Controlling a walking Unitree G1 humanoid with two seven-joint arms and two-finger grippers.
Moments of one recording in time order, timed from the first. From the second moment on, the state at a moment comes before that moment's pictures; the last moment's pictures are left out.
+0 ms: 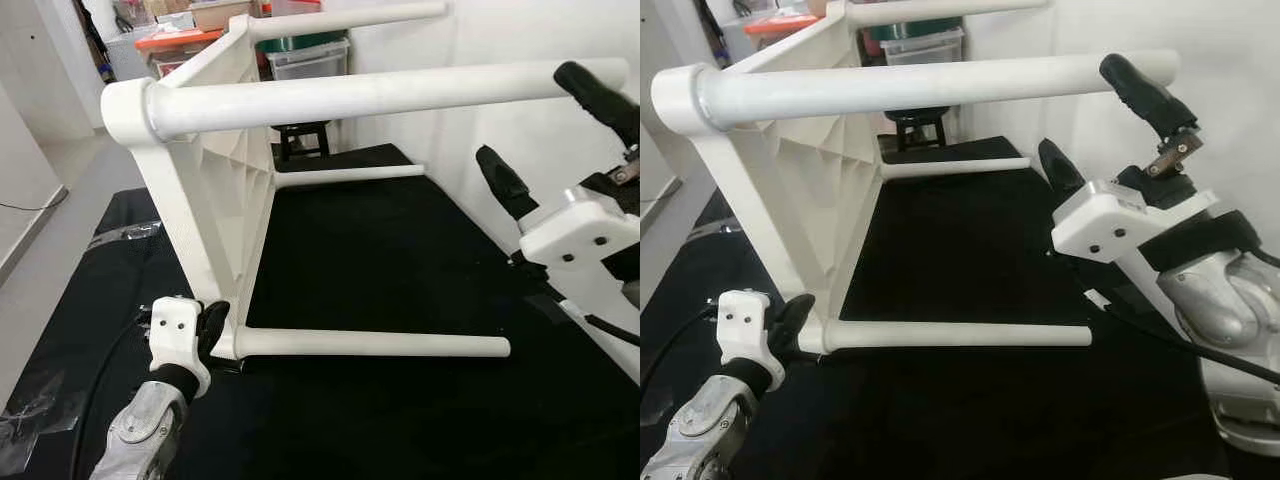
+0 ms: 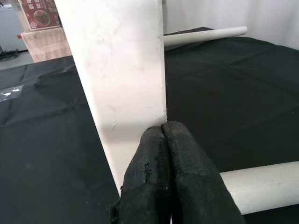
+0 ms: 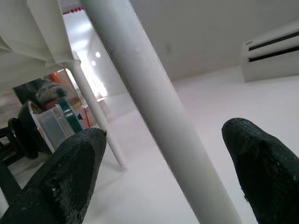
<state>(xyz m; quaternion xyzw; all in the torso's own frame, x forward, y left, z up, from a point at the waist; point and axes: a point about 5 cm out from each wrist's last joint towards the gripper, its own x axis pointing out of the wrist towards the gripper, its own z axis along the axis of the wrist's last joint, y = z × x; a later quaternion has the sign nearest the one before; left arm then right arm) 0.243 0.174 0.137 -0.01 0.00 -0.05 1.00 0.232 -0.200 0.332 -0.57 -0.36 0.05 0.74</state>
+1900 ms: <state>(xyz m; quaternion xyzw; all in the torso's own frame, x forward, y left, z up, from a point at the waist) 0.266 0.166 0.142 -0.07 0.01 -0.20 0.98 0.302 -0.199 0.365 -0.63 -0.30 0.08 0.71</state>
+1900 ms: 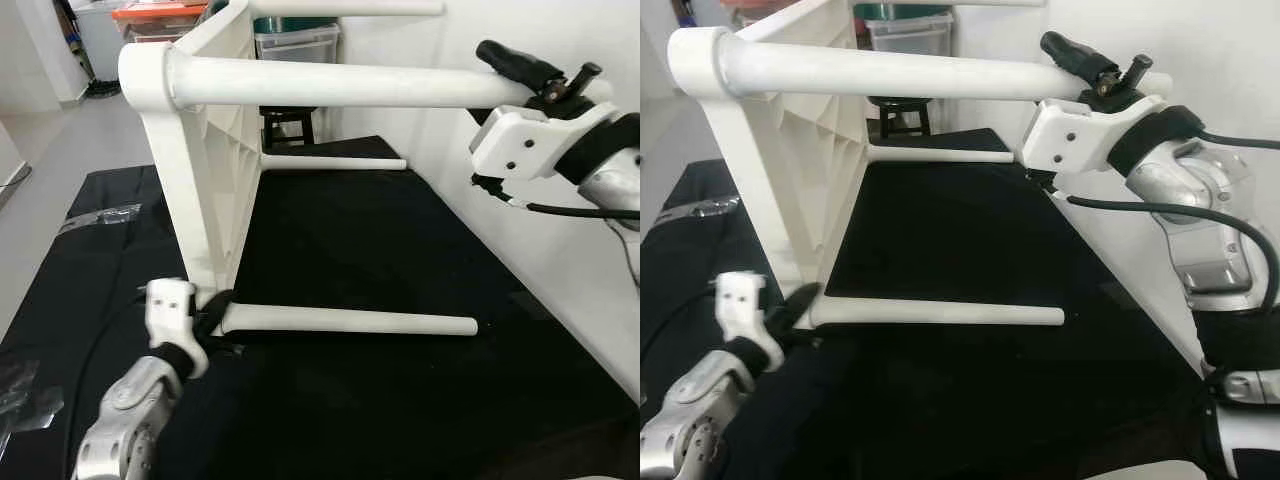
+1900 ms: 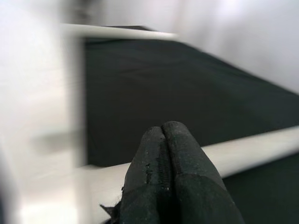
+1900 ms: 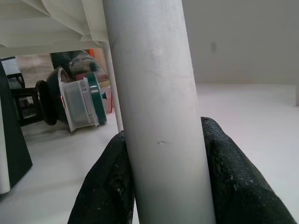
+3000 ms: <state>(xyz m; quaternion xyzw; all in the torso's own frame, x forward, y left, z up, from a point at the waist) 0.343 0.336 0.223 0.02 -0.10 0.02 0.99 0.298 -0.183 0.346 -0.53 -0.32 0.11 0.78</state>
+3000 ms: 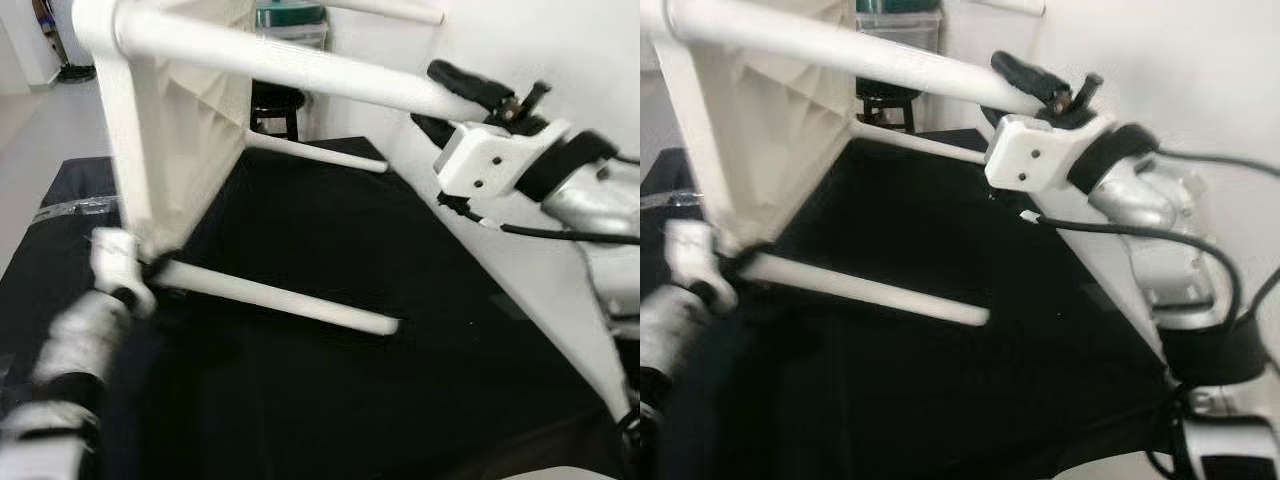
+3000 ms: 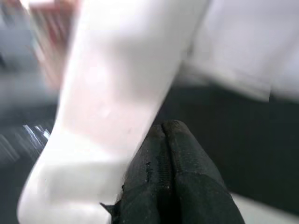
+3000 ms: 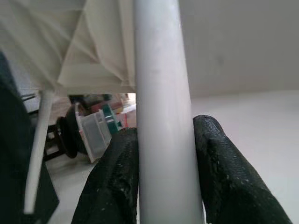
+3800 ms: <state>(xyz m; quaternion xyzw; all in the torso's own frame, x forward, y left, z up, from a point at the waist) 0.336 0.255 0.331 0.12 -0.23 -0.24 0.94 0.344 -0.197 0.131 -0.02 0.09 0.01 1.00</state>
